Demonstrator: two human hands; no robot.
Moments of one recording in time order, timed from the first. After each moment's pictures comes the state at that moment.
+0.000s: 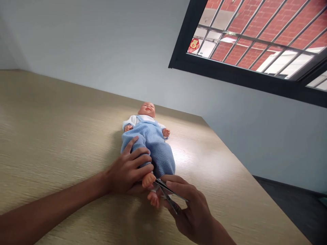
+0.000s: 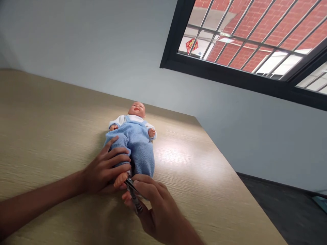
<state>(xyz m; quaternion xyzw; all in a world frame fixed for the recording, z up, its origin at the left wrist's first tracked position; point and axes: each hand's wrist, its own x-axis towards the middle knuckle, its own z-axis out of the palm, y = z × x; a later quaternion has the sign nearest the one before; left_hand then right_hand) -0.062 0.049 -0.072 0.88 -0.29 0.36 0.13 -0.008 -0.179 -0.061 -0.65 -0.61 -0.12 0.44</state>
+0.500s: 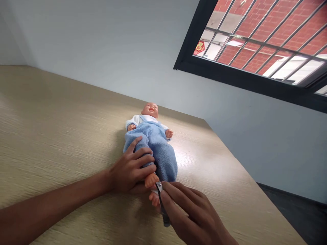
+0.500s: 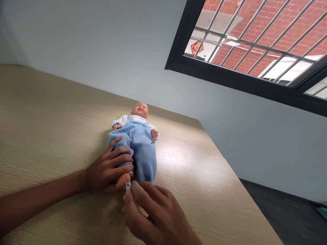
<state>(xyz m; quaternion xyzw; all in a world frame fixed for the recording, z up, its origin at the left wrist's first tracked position) -0.062 0.048 -0.074 0.87 -0.29 0.37 0.13 -0.016 -0.178 -0.024 -0.64 -0.69 -0.26 0.22</state>
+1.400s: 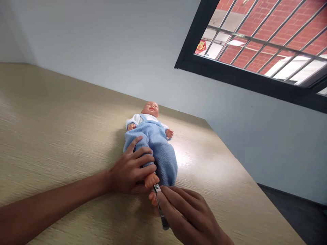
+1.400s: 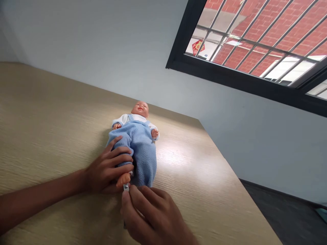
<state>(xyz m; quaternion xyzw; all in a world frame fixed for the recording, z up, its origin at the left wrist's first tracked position) -0.062 0.044 -0.073 0.87 -0.29 0.38 0.15 -0.017 -0.177 -0.033 -0.63 -0.70 -0.27 0.22</state>
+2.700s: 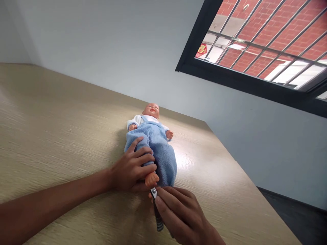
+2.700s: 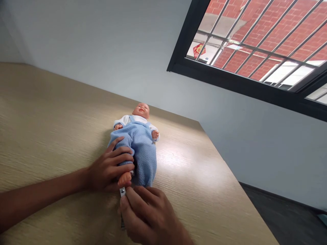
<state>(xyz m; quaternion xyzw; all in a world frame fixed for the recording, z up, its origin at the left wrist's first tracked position) -0.063 0.044 -0.072 0.87 -0.28 0.38 0.14 -0.016 -0.168 -0.049 -0.58 -0.70 -0.30 0.28</state>
